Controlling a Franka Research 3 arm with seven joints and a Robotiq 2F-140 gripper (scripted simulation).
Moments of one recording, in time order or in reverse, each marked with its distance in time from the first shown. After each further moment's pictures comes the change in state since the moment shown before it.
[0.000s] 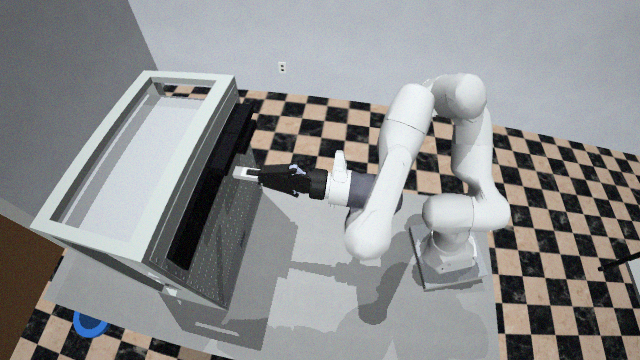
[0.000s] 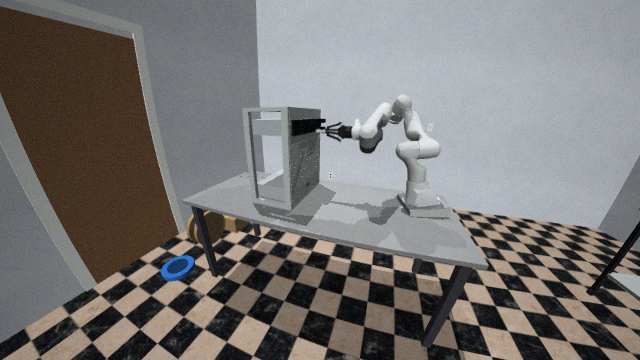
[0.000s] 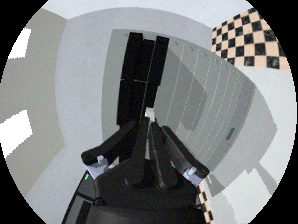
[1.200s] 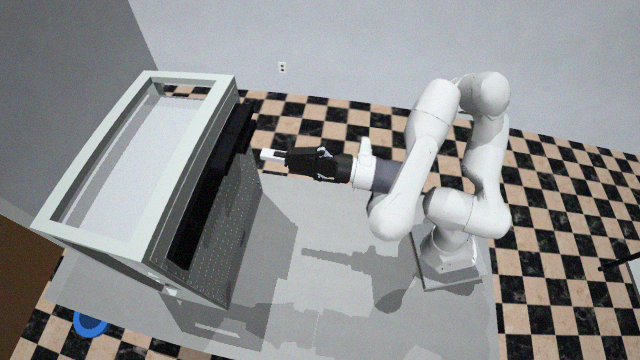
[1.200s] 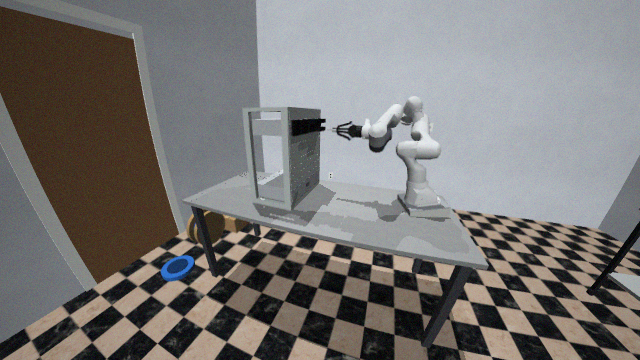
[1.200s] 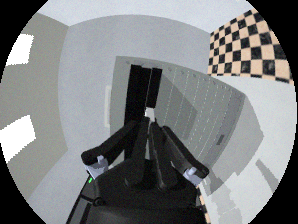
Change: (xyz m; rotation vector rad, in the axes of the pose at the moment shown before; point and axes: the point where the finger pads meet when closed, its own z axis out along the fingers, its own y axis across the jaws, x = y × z) arm 0.063 -0.006 -0.055 0.015 0.041 0.021
